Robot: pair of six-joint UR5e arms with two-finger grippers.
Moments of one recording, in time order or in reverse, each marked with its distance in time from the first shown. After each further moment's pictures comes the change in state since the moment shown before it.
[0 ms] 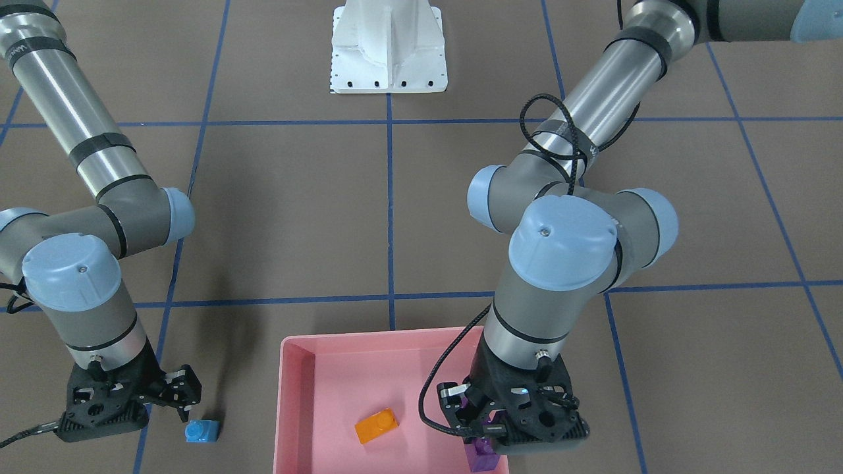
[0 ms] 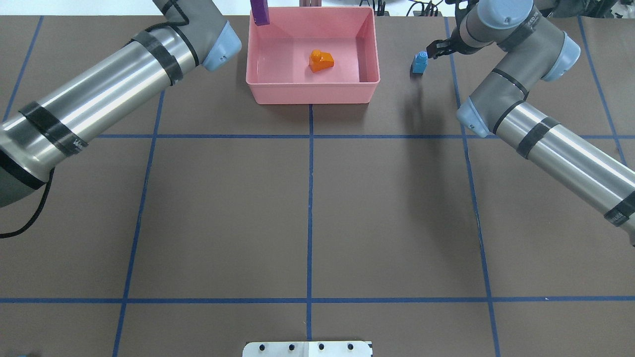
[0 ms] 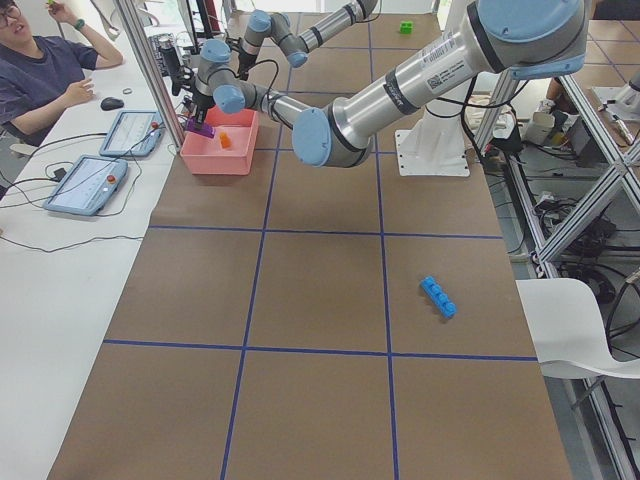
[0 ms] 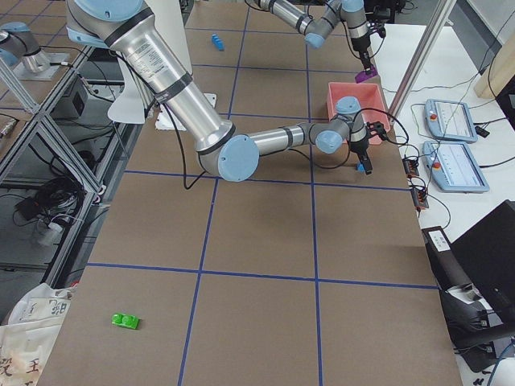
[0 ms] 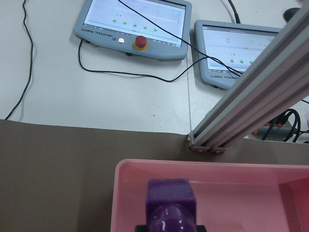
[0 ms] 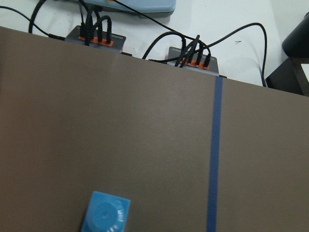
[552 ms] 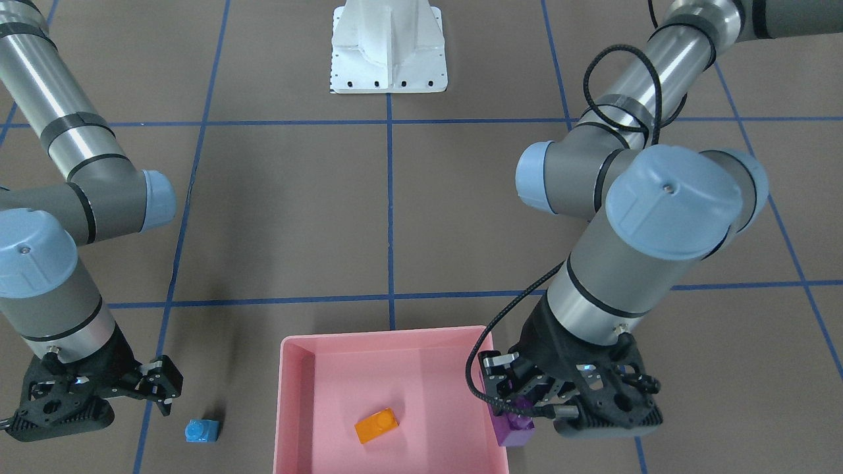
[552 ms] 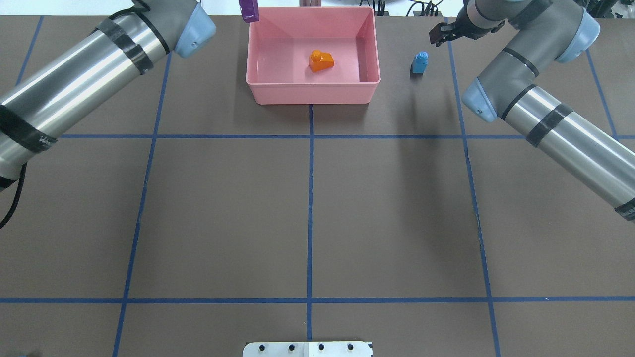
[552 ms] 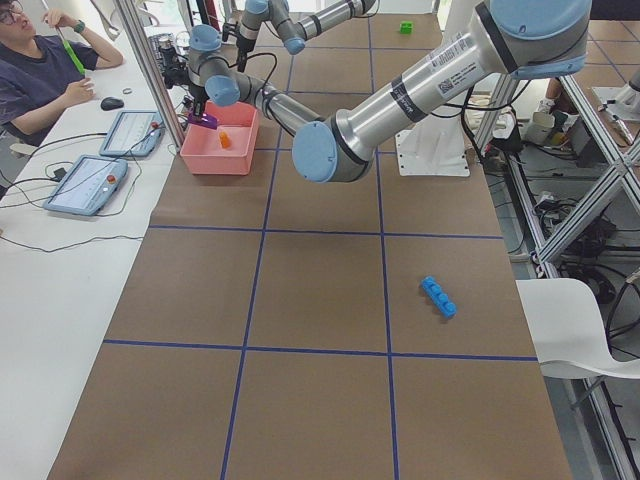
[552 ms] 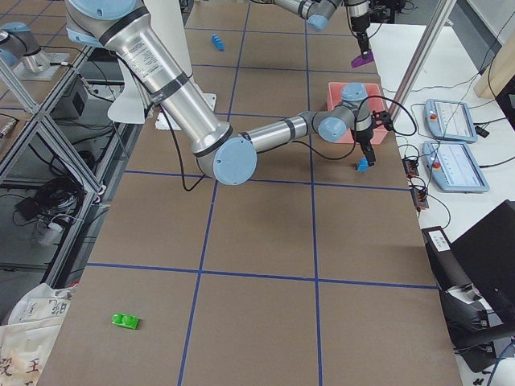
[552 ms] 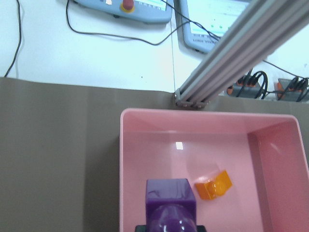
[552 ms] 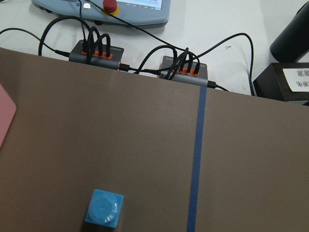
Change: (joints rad) left arm -0.097 0.064 -0.151 0.082 -0.193 0.040; right arm 0.056 -0.047 0.111 -0.083 0.058 -0.028
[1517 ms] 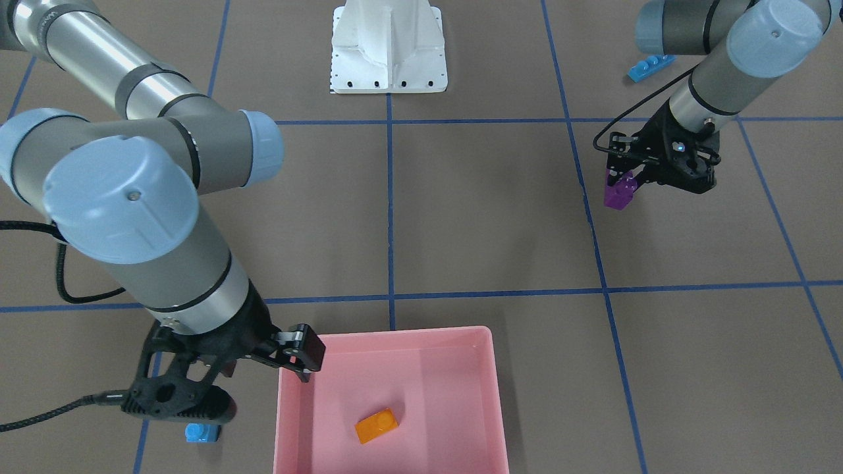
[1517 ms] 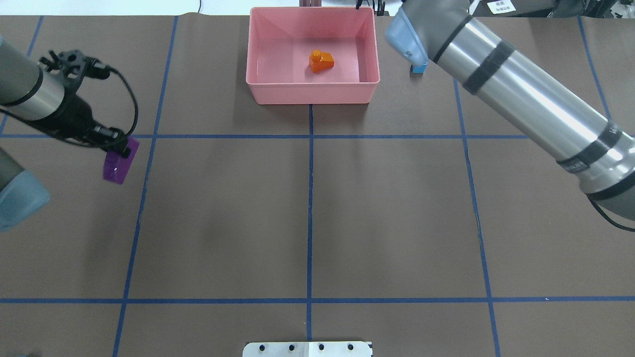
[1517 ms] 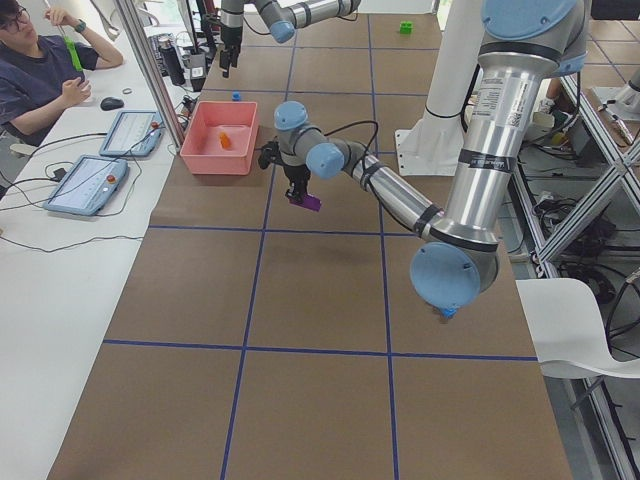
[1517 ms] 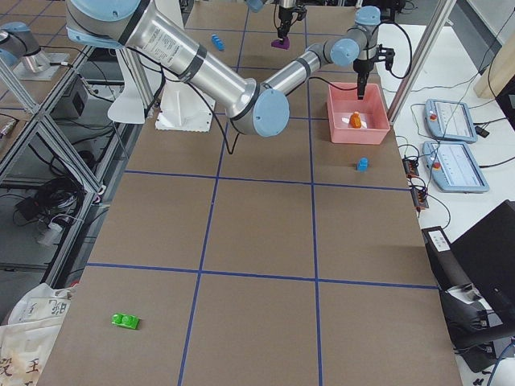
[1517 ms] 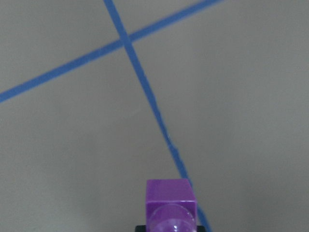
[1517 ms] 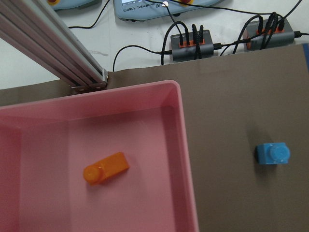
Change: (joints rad) left arm 0.064 0.781 -0.972 0.479 -0.207 0.375; right arm 0.006 0.257 0.107 -0.389 0.253 0.257
